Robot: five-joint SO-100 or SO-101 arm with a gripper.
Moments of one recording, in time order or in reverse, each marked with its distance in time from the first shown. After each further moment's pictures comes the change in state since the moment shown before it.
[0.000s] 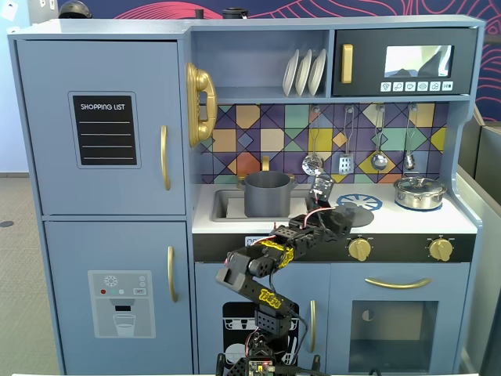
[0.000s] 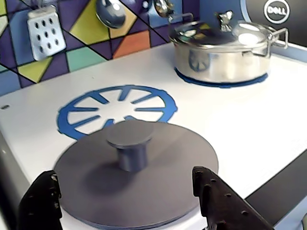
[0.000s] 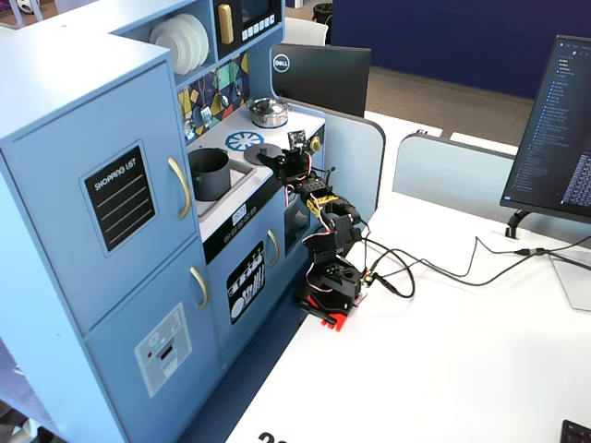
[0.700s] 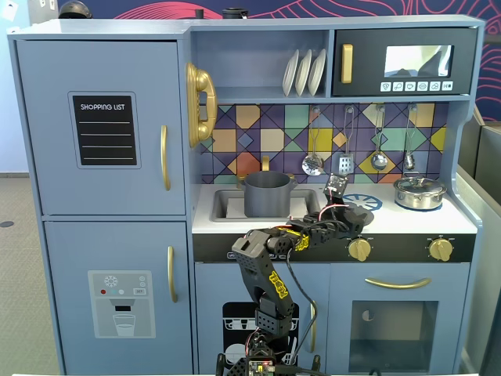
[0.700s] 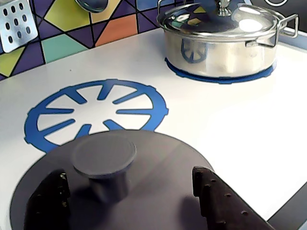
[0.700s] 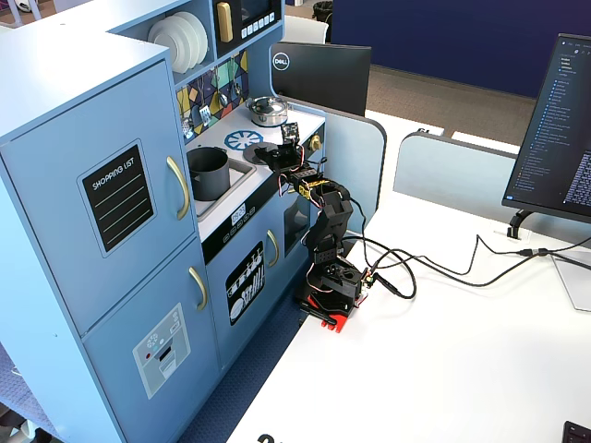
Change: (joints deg) arm 0.9 -21.0 -12.3 -6.2 -0.4
